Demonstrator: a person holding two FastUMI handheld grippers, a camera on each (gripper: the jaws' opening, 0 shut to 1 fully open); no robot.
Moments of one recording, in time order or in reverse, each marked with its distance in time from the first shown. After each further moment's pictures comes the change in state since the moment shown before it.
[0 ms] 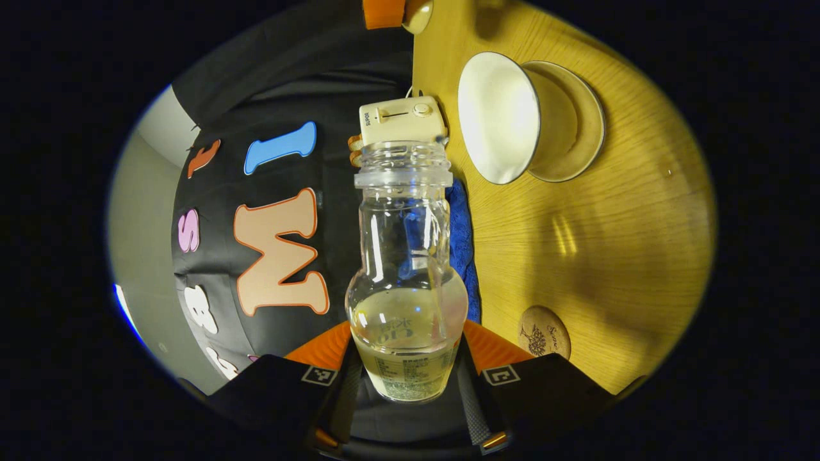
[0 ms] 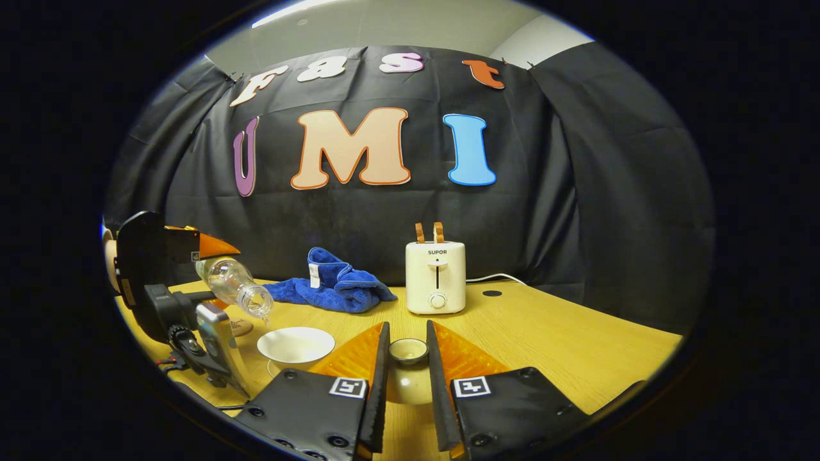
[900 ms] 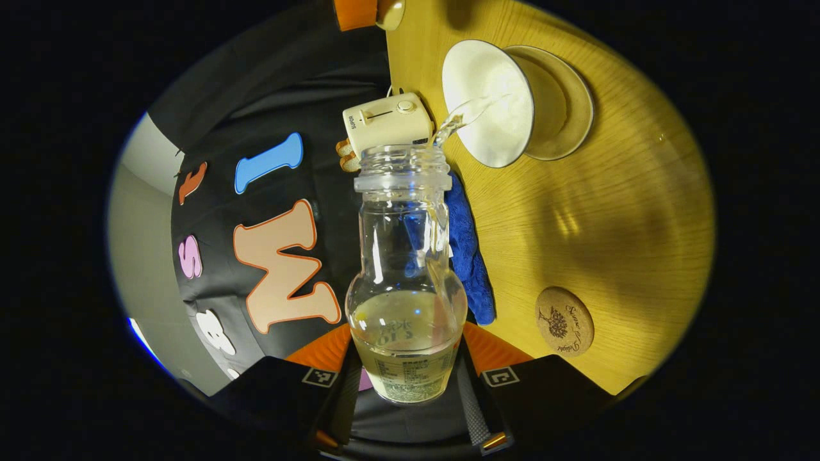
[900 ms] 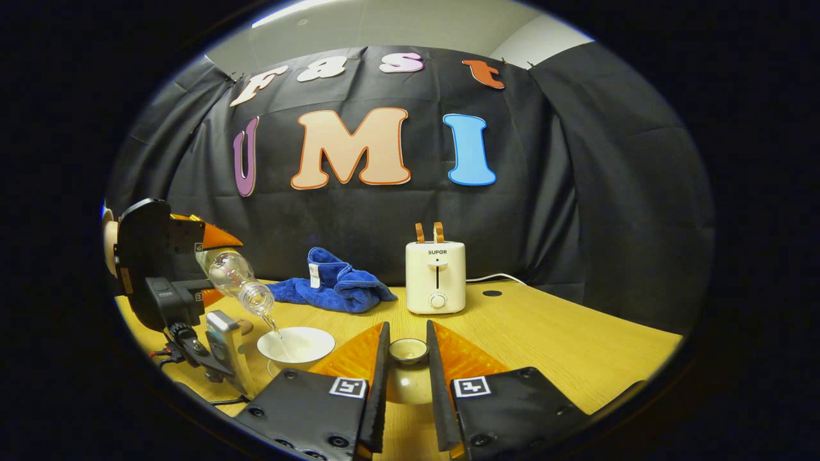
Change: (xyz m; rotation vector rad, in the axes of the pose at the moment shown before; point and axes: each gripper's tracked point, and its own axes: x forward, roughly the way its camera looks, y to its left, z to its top) left arm 0.005 0.015 -0.003 0.135 0.010 -0.012; right arm 0.000 -0.001 0.000 0.000 0.001 0.001
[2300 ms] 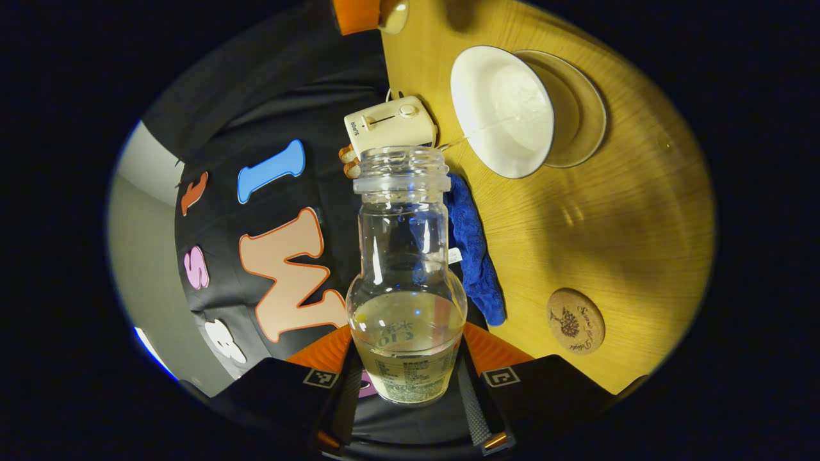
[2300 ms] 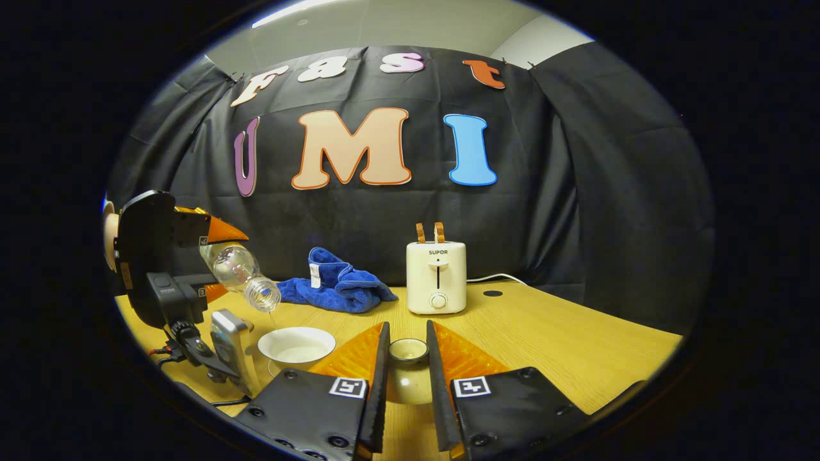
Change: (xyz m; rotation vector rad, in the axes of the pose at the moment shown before) left arm 0.004 0.008 0.009 -0.071 -0.019 0.008; right arm 0.000 0.000 0.000 0.000 -0.001 0.005
